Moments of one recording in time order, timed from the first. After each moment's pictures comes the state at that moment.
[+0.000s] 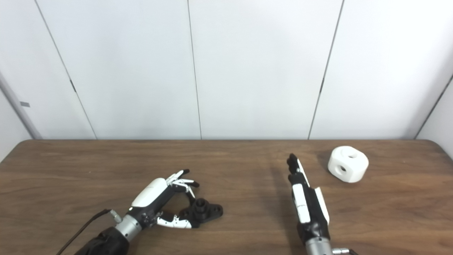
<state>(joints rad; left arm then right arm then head) -0.36 0.32 -0.32 0.36 0.54 -0.37 -0.02 -0.10 -0.03 -0.02 -0.08 0.00 -0.06 0.00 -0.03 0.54</state>
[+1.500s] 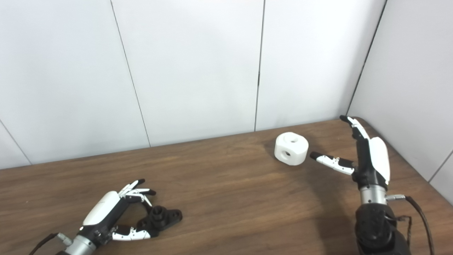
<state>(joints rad) -0.39 0.33 -0.31 0.41 0.51 -0.44 -0.04 -0.18 -0.39 -0.28 0.07 -0.44 0.00 -0.25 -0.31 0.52</state>
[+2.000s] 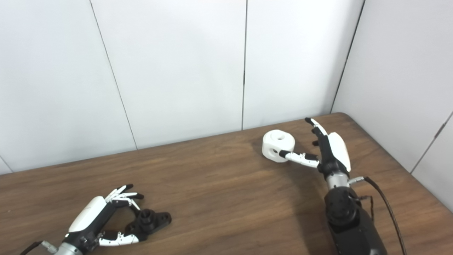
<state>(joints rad) -0.39 0.34 -0.31 0.41 0.51 -0.45 -0.05 -0.28 -0.39 -0.18 0.19 -0.42 0.09 -0.20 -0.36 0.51</state>
